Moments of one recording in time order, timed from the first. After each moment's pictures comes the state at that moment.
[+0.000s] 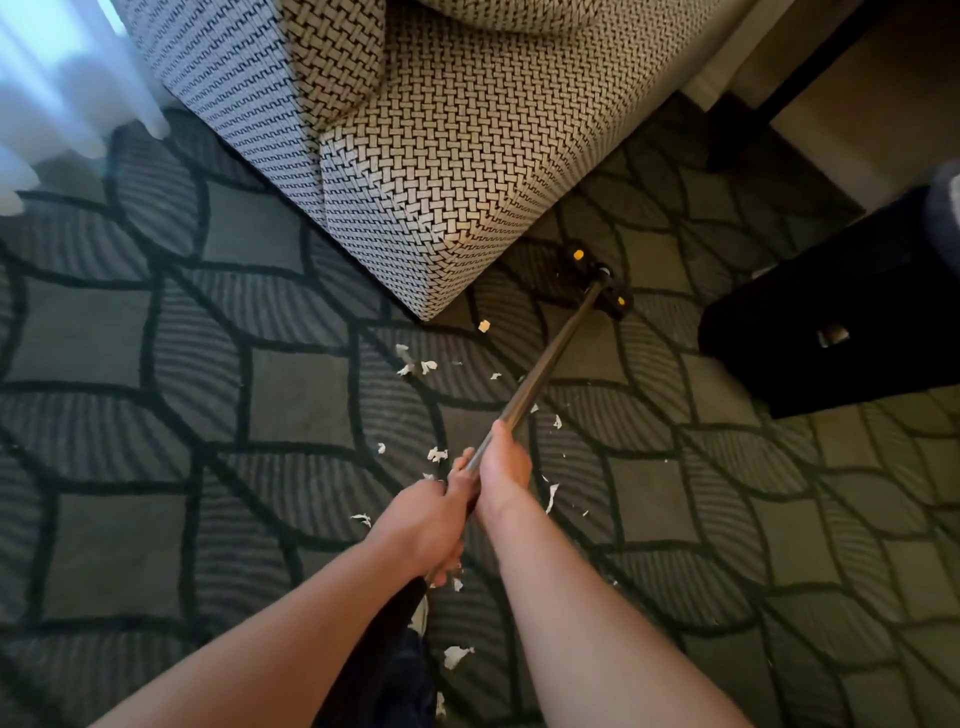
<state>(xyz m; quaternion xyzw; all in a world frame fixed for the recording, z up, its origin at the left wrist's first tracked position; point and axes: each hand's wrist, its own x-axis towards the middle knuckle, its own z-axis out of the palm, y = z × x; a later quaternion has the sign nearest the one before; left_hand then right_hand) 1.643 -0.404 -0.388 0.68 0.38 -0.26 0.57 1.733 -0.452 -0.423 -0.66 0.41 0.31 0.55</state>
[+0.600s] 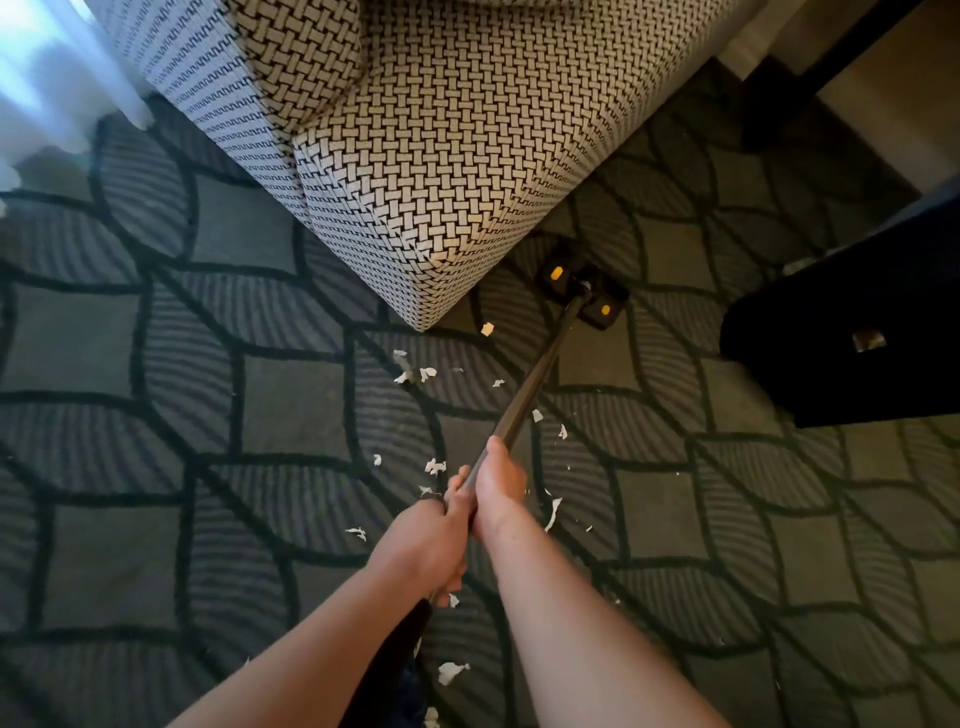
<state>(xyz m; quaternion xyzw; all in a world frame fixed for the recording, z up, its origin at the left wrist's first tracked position) 1.698 -0.400 -0.399 0.66 0.42 -0.30 0.55 1.783 -0.447 -0.449 -0.64 0.43 0.37 0.51</state>
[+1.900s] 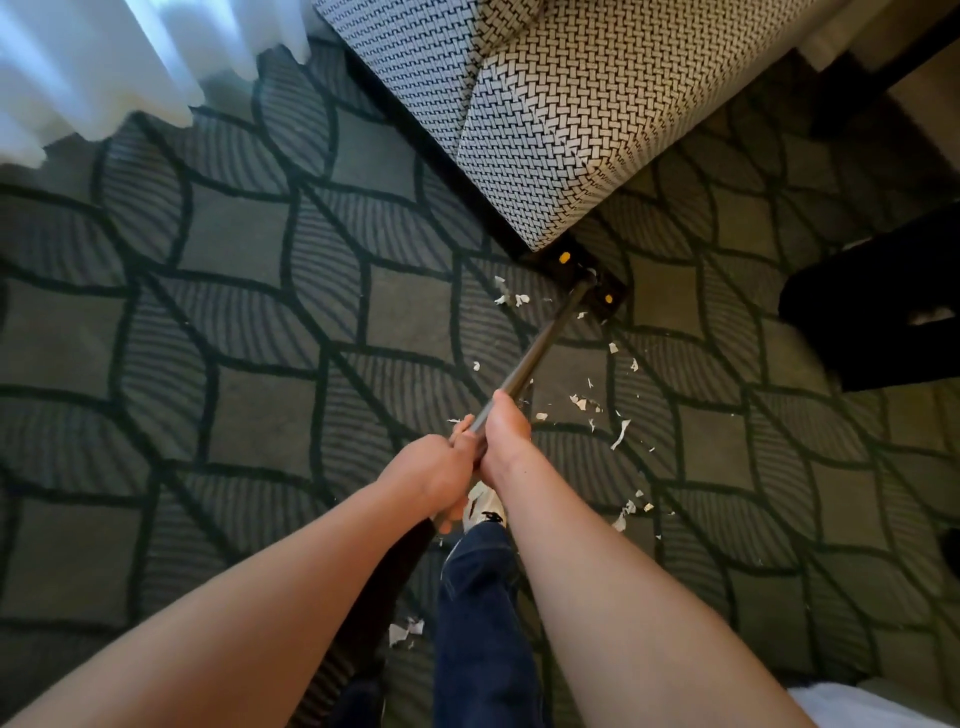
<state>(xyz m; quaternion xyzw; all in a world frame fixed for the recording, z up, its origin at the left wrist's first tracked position) 1.455 -0.353 -0.360 0.67 0.43 -0.28 0.53 1.545 -0.399 -0.427 -0.61 0.41 0.43 0.52</state>
